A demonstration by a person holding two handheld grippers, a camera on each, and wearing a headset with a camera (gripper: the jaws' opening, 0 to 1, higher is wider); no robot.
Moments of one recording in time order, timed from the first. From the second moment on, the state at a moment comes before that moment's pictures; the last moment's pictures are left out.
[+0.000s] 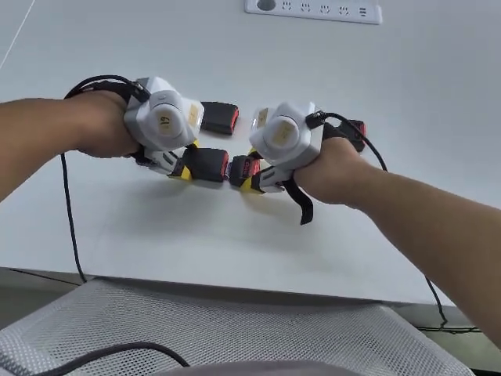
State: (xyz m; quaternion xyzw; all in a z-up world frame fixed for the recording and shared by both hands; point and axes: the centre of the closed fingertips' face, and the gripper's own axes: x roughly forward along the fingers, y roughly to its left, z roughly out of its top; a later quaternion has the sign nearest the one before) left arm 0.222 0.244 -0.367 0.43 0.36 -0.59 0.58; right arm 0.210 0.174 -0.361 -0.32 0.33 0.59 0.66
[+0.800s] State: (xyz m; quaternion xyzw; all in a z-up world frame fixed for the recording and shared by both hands) left arm 0.223 0.246 -0.355 0.46 0.38 -0.56 0.57; right arm 0.218 0.173 -0.348 -0.32 0.32 0.58 0.67
